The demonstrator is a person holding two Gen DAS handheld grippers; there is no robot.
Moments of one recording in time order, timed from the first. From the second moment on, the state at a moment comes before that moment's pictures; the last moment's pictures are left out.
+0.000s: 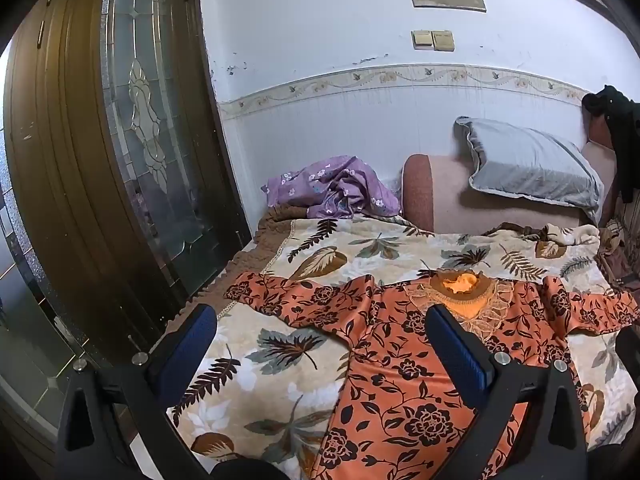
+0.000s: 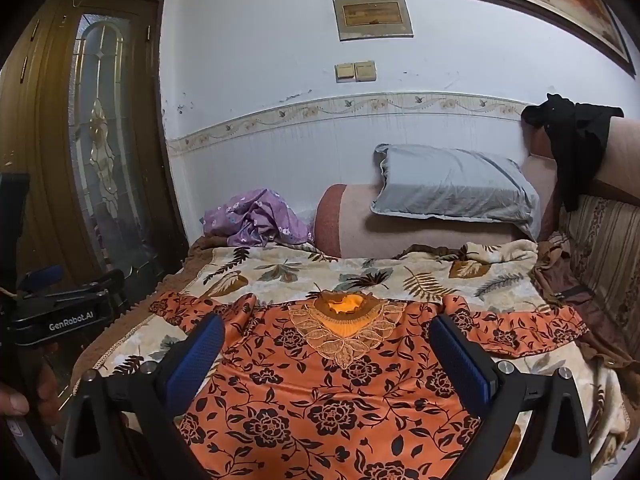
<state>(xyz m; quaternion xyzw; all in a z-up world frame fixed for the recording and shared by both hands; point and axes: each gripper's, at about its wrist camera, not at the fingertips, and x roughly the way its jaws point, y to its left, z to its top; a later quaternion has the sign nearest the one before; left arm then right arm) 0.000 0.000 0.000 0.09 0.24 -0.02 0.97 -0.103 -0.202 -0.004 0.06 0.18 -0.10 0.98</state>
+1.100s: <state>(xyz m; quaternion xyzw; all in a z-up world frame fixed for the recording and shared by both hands) 0.021 -0.006 -0.022 0.09 0.25 -0.02 0.96 -0.086 -0.215 -0.022 0.08 0.21 -0.11 0.97</state>
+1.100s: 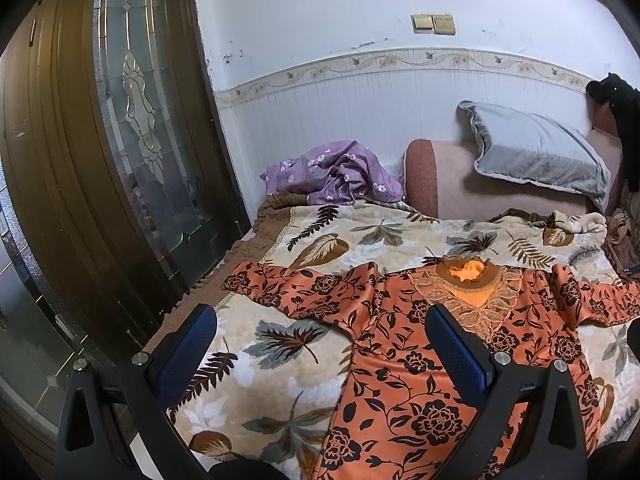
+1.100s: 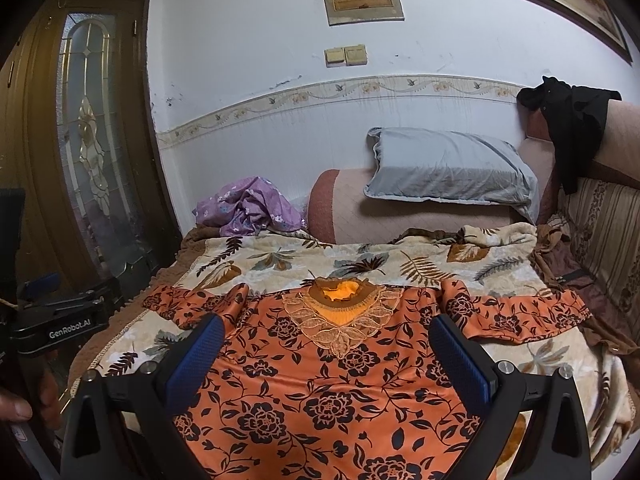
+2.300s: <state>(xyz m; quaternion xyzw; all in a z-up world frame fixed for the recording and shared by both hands) 0.201 -0.127 -0.275 0.11 0.50 -0.12 0.85 -0.056 -0.631 -0.239 0.54 0.16 -0.29 0.78</state>
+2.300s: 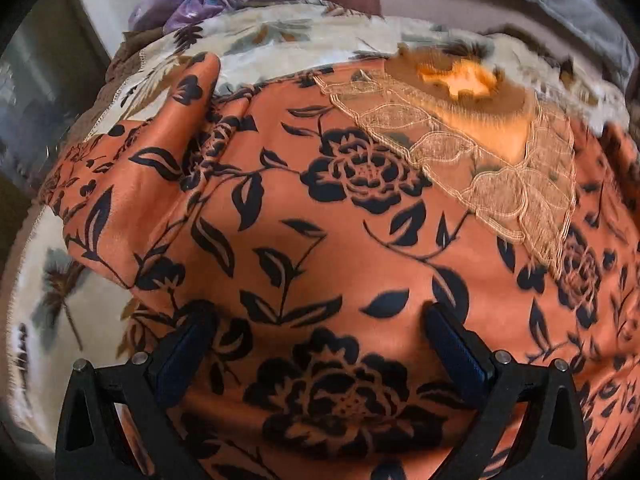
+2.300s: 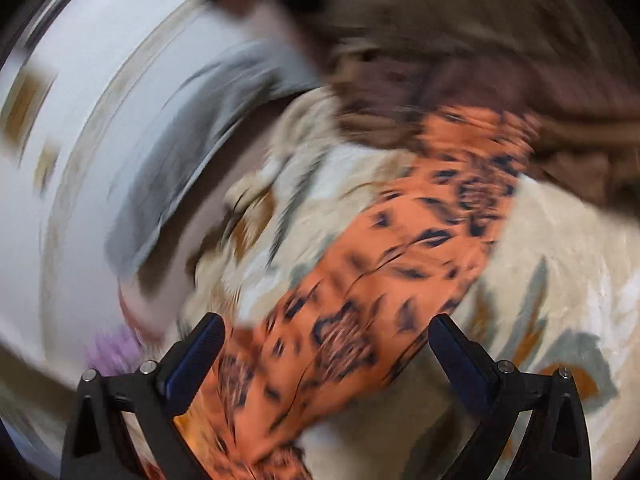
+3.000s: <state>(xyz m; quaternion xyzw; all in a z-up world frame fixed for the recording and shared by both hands) 0.208 -0.120 -0.279 0.12 0.49 -0.15 0.85 -0.075 -0.704 -0.279 0.58 0.08 -0.35 0.73</state>
